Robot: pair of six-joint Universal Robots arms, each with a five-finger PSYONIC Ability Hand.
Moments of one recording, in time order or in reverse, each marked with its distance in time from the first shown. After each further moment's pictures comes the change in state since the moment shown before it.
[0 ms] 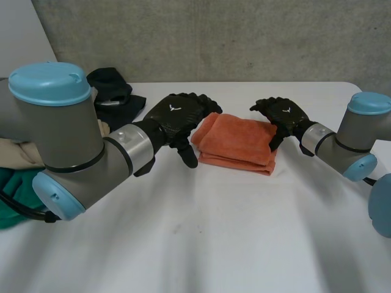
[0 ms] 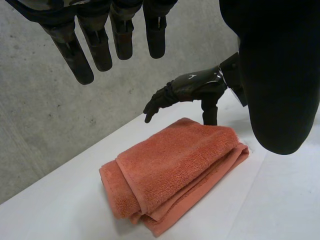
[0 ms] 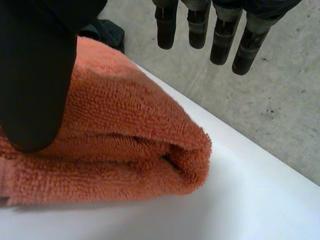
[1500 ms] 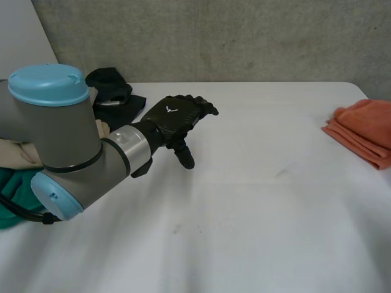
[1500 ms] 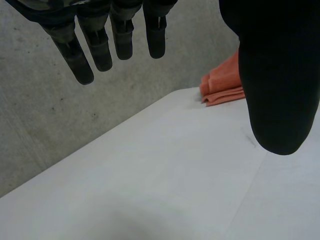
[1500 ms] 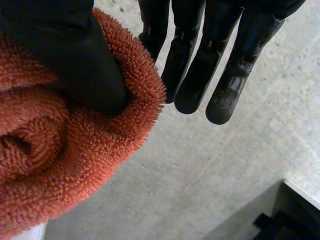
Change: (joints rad) left arm 0.014 -0.003 -0.008 -0.002 -0.001 -0.003; right arm -0.401 0.175 -0.393 -0.019 0.676 -0.056; left_hand 0.000 0.000 0.000 0.000 0.000; right_hand 0.783 0.955 0.973 0.955 0.911
